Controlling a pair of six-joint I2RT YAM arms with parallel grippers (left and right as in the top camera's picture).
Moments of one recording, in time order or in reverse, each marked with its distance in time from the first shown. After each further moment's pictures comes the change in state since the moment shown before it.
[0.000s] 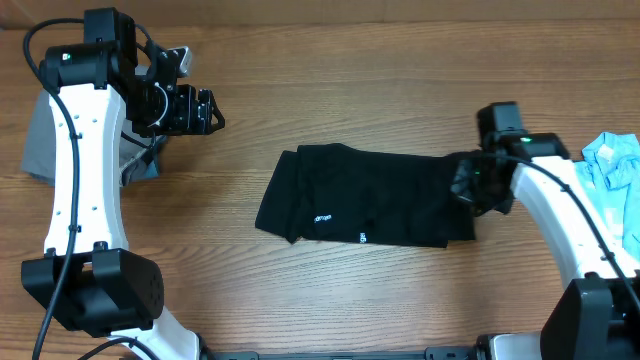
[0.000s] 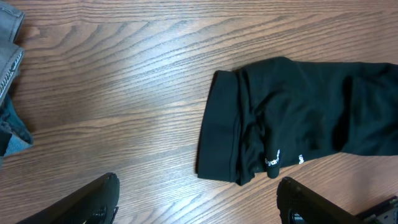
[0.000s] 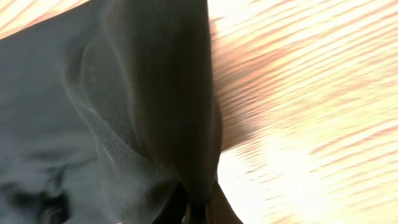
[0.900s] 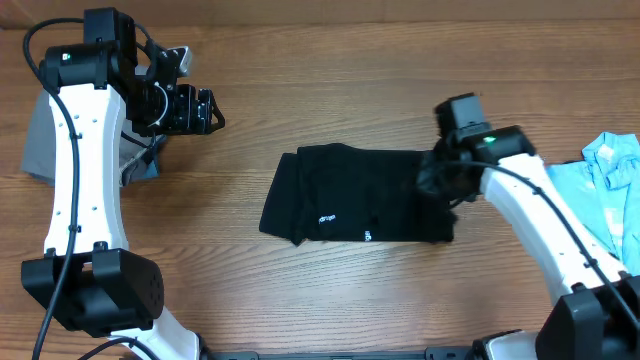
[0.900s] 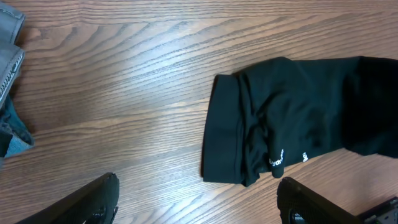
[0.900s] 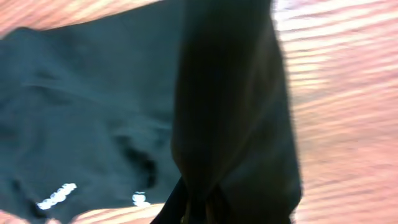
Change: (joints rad) left arm 0.000 0.000 0.000 0.003 0.000 0.000; right arm 0.257 0.000 0.070 0.055 -0.052 0.093
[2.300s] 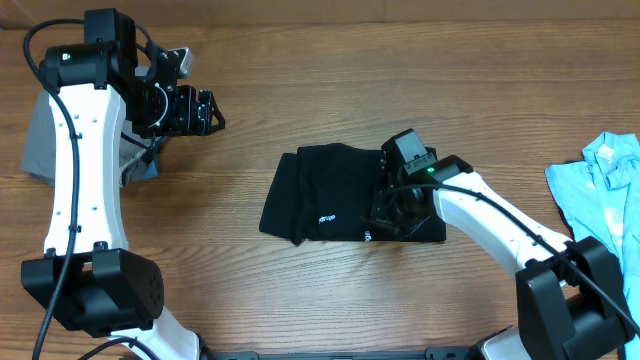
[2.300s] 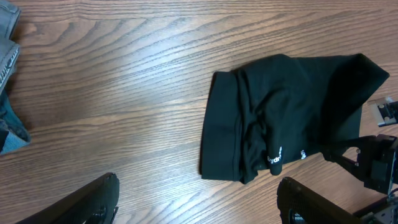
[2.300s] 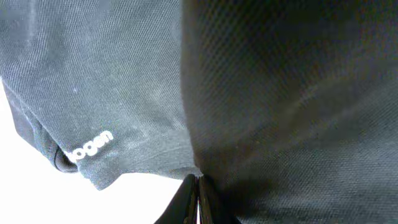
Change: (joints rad) left arm 0.000 0.000 0.000 -0.012 0.004 0.000; right arm 0.156 0.094 -0.187 0.235 -0.268 0.067
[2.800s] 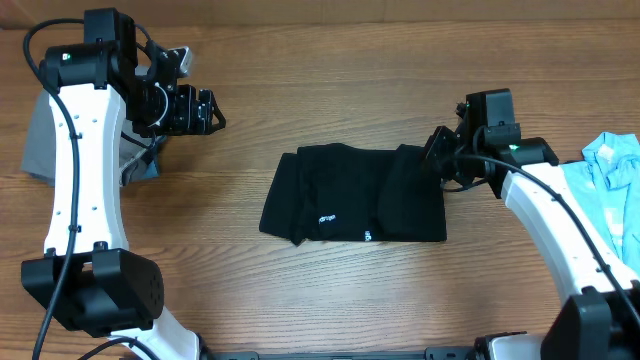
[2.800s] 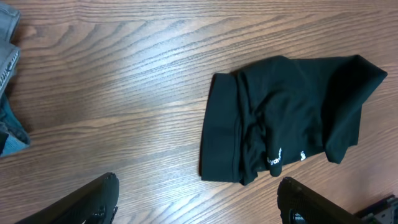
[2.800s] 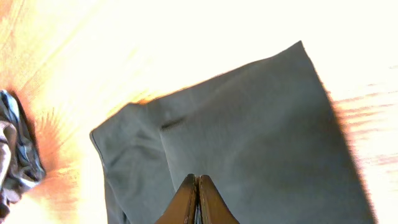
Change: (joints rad) left arm 0.000 0.000 0.000 0.008 0.003 0.000; right arm -0.299 -0.119 0.098 0.092 0.008 0.051
